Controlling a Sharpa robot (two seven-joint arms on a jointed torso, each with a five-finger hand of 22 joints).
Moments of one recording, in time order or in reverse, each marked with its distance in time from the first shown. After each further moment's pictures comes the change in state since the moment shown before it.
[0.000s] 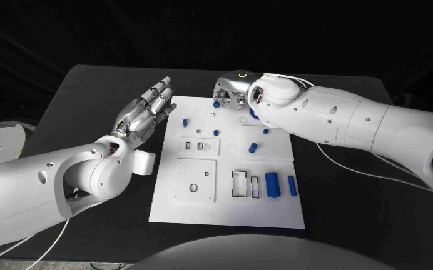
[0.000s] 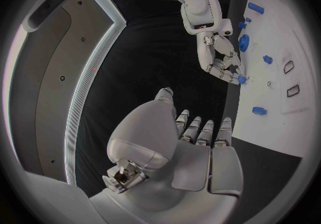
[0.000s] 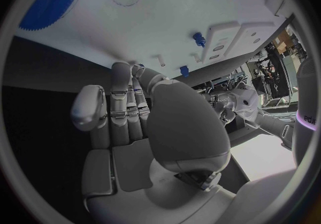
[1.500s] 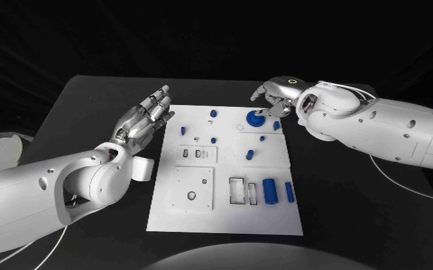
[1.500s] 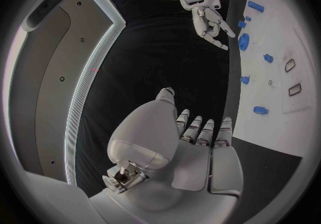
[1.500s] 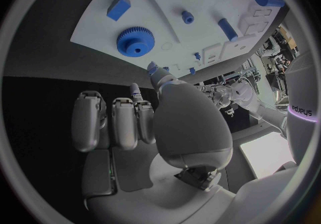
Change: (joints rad) left arm -0.001 0.007 -0.004 -0.025 0.009 0.005 -0.005; left_hand 0.017 -0.007 0.011 -0.006 0.014 0.007 0.007 0.004 0.002 0.001 0.015 0.023 0.002 0.007 0.007 0.017 0.004 0.000 0.004 0.003 0.000 0.001; right arm 0.010 -0.353 -0.008 0.254 0.042 -0.042 -0.049; right_hand -0.133 0.003 -0.172 0.099 -0.105 -0.192 0.003 -0.021 -0.090 0.304 -0.054 1.441 1.239 0.124 -0.027 0.616 0.794 -0.039 0.078 -0.020 0.128 0.235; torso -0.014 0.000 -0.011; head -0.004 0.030
